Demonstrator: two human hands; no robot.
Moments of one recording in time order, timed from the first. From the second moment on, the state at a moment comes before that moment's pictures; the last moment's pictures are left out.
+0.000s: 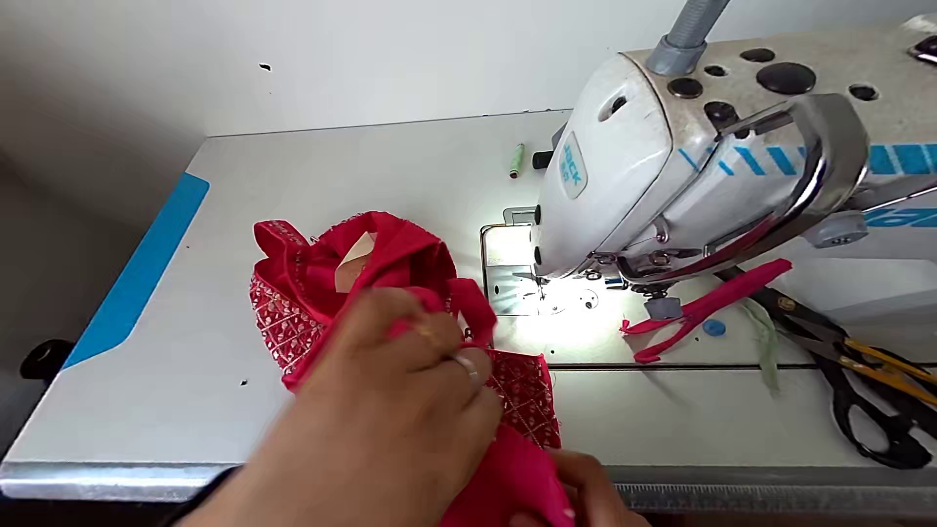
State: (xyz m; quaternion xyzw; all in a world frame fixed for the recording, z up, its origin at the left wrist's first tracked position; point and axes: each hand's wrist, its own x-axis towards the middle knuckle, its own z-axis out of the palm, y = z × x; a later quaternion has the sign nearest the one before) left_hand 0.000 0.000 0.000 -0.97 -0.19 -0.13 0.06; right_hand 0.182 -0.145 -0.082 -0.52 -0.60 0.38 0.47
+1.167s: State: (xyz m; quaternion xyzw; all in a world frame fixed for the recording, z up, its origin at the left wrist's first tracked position) left_hand 0.034 0.040 -0.084 -0.95 -0.27 -0.12 -0.10; right_hand 0.223 -0.119 -0.115 -0.61 -0.64 0.25 0.40
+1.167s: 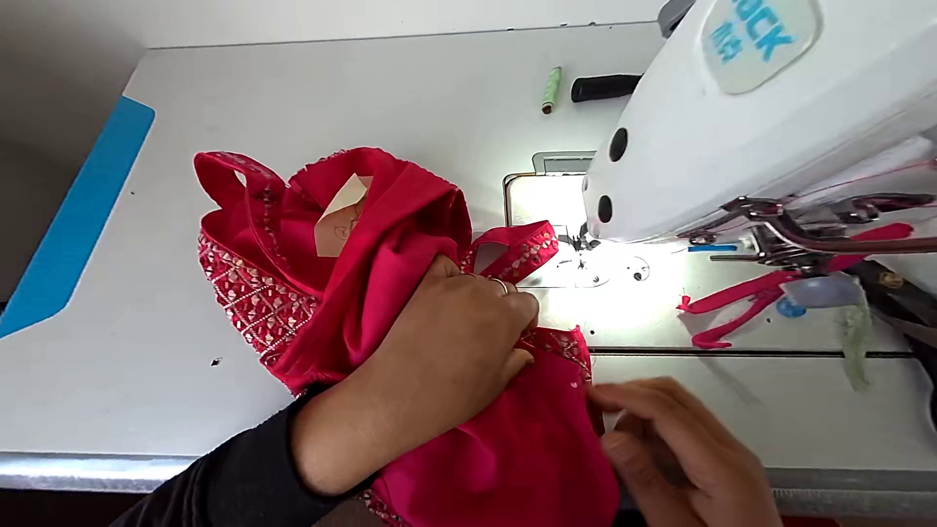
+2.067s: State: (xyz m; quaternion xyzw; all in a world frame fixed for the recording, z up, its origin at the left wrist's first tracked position) left_hand 0.018 0.043 -0.082 -0.89 0.02 -0.22 -0.40; right_hand 0.231 -0.074 -0.135 -0.68 -0.59 0.09 0.42
